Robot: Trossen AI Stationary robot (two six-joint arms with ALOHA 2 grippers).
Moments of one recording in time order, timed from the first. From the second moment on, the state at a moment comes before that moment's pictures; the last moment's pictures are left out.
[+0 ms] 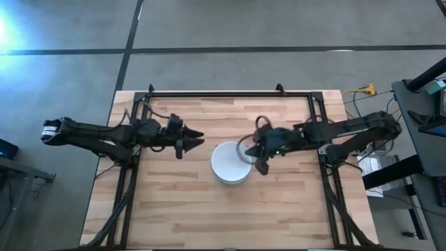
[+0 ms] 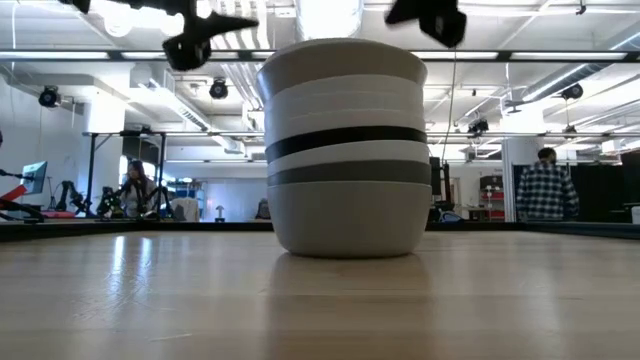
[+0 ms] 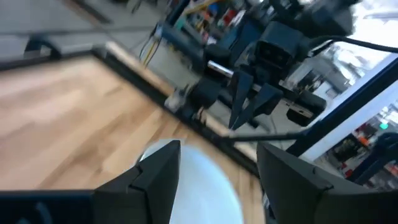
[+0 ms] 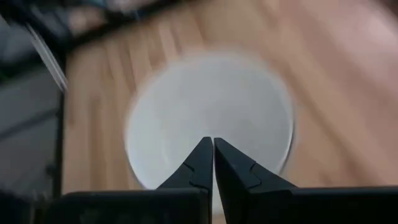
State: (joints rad) left arm -0.04 0.92 0.69 0.15 -0.14 -0.67; right arm 0.17 1.34 1.21 -0.56 0.15 0.47
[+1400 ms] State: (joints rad) left arm 0.04 0.03 0.58 0.06 -0.56 -0.17; right arm 0.03 0.01 0.48 0.42 0.36 0.11
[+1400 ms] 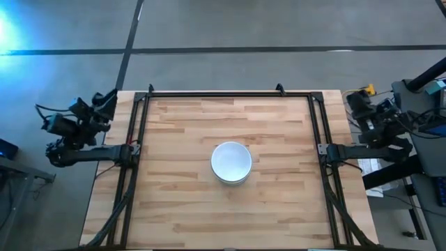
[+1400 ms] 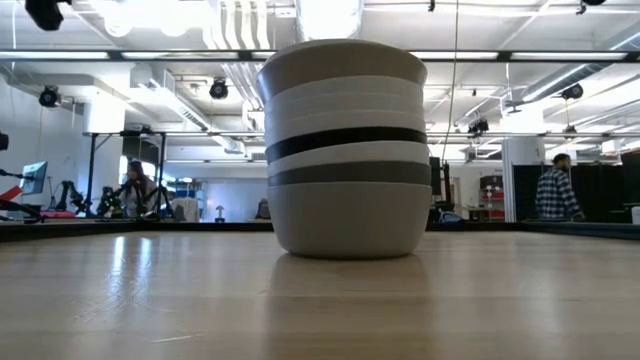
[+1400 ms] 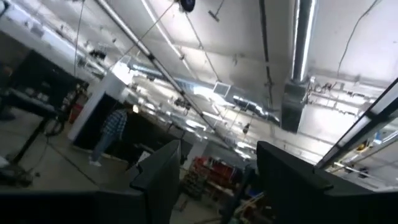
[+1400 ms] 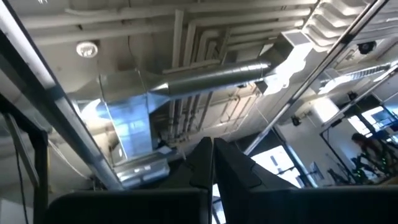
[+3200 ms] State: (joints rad) left arm 0.04 0.03 0.01 0.06 -0.23 -0.79; right arm 0.03 0.00 0.01 0.19 0.30 0.67
